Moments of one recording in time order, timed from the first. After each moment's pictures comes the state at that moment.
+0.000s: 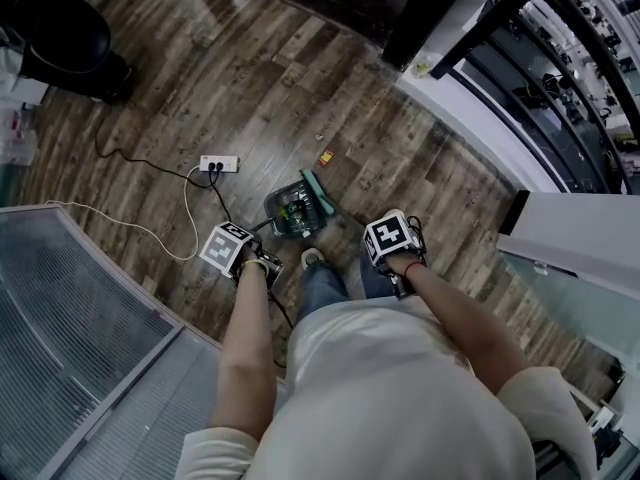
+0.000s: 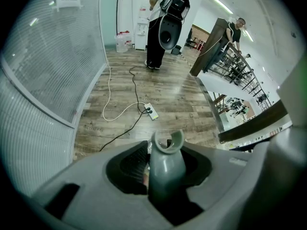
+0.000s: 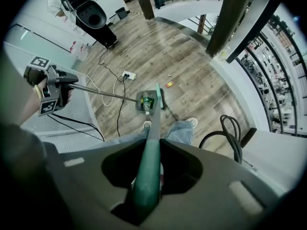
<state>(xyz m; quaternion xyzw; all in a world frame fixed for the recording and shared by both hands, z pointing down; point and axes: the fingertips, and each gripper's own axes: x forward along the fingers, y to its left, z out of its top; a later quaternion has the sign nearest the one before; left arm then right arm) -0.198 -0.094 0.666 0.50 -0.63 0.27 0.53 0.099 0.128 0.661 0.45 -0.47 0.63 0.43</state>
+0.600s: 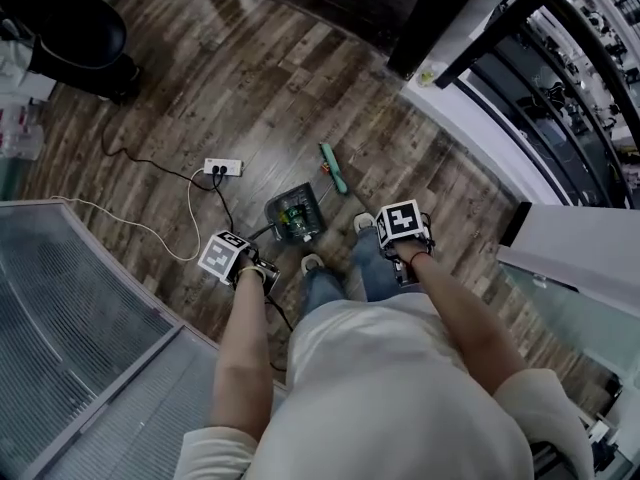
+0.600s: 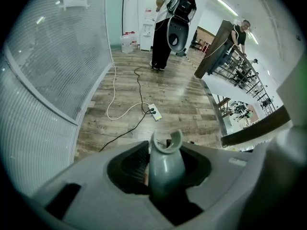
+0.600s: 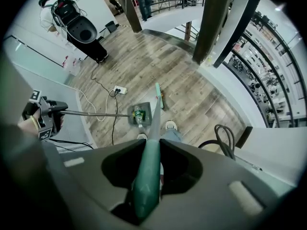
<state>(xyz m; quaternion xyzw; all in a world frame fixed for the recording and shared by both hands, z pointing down) -0.207 -0.088 0.664 0.48 -0.65 0.26 0.53 0.160 0.086 0.655 0.52 -0.45 0.62 0.38</state>
